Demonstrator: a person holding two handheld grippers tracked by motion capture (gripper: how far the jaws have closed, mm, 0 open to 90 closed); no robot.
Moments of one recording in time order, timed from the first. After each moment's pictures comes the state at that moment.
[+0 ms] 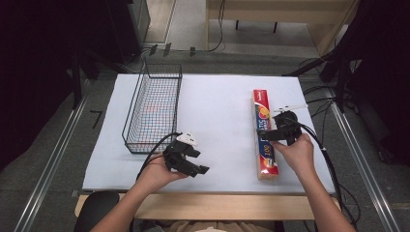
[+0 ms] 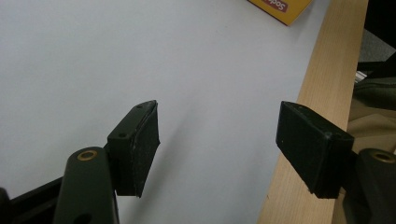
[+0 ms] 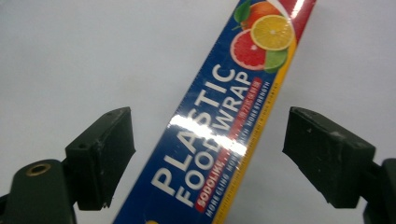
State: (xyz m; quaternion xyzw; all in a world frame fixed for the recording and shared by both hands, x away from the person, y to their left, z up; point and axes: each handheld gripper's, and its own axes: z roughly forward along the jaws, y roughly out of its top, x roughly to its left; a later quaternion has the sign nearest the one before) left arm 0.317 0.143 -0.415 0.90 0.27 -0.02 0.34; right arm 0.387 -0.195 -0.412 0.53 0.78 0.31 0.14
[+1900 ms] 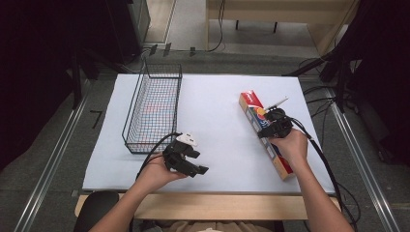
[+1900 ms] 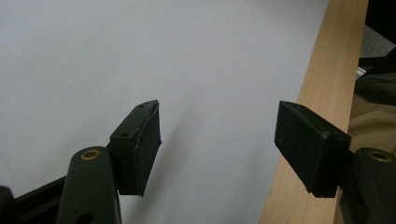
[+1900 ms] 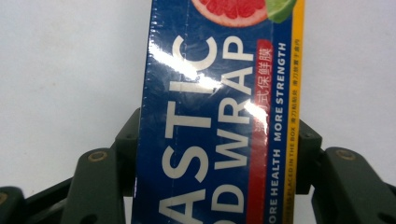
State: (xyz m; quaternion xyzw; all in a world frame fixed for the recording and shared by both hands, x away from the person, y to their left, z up) left arm 0.318 0.145 -0.417 0.90 0.27 -0.02 0.34; right arm 0.431 -0.185 -0.440 0.54 0.82 0.17 0.09
